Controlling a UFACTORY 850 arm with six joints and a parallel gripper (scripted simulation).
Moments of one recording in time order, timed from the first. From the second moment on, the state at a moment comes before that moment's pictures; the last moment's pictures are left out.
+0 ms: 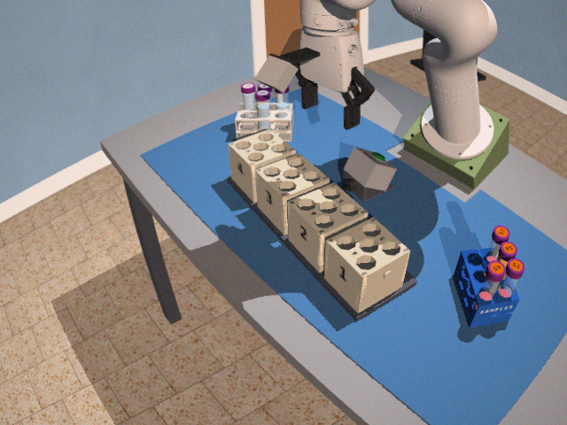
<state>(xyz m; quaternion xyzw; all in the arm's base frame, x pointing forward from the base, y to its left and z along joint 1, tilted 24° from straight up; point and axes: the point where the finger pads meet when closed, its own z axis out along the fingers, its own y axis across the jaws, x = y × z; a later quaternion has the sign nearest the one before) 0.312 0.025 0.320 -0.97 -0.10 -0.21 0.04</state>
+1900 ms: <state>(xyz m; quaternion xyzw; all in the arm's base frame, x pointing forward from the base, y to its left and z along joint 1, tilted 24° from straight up) 0.229 0.261 0.309 -0.88 -0.44 -0.20 -0.04</state>
